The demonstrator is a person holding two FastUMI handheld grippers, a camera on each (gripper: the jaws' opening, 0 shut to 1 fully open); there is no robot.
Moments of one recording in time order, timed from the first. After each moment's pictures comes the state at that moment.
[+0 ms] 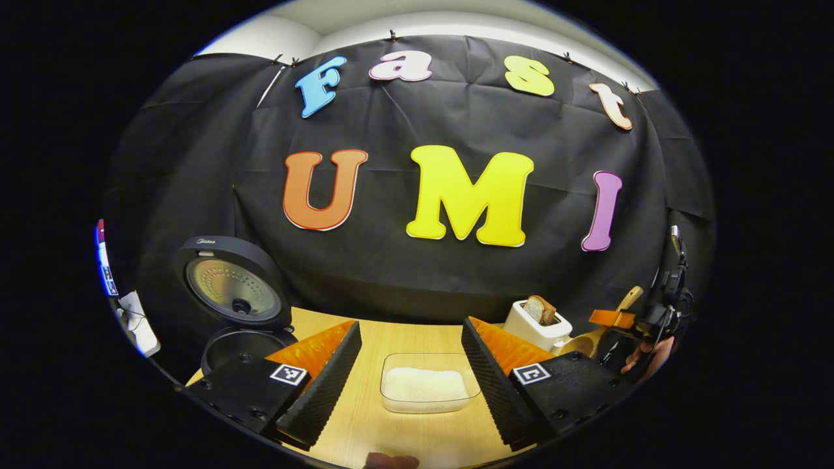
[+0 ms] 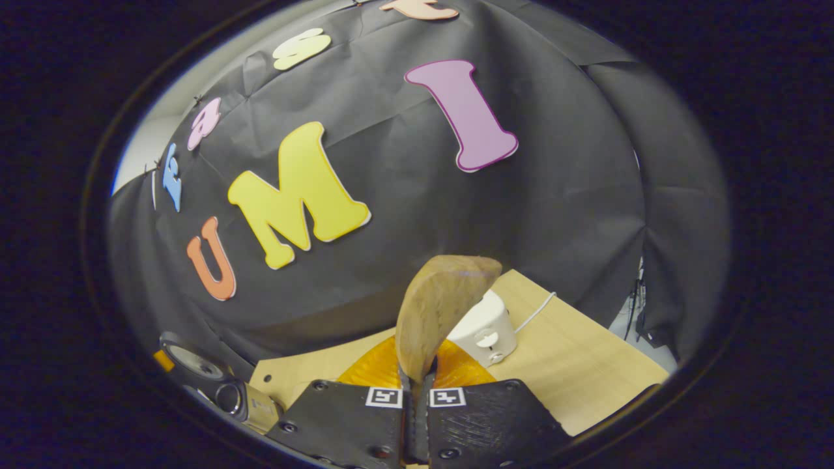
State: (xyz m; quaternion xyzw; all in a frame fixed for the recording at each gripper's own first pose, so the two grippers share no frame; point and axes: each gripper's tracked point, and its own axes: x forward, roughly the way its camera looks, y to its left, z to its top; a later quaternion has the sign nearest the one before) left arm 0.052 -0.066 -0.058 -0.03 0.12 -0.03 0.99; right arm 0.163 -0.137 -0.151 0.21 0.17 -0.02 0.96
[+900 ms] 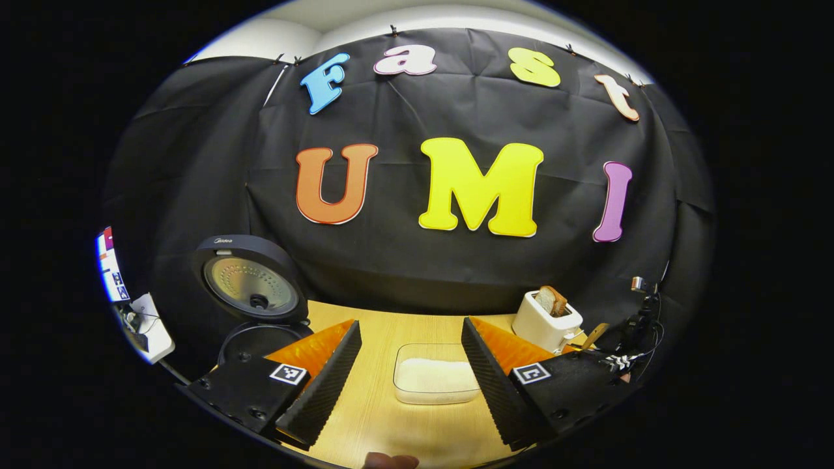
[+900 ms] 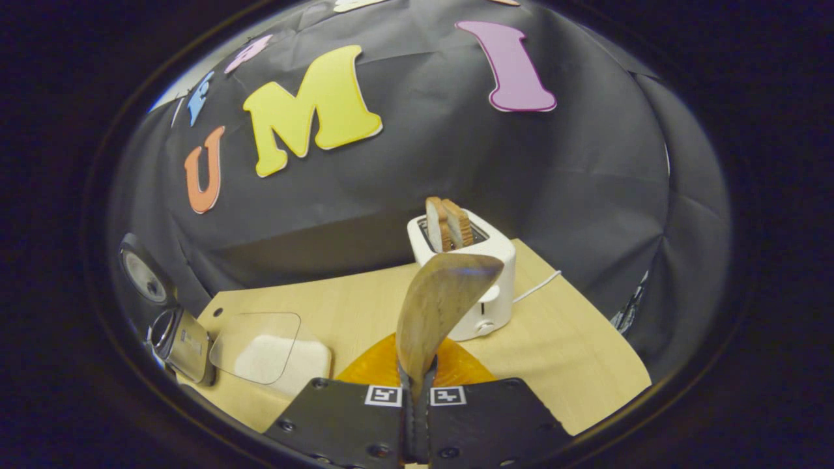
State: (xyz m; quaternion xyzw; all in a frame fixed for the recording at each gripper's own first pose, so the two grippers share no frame) left arm 0.039 -0.051 -0.054 -0.01 0.14 0.00 0.99; right arm 0.181 -0.126 -0.268 0.10 0.24 0.01 0.97
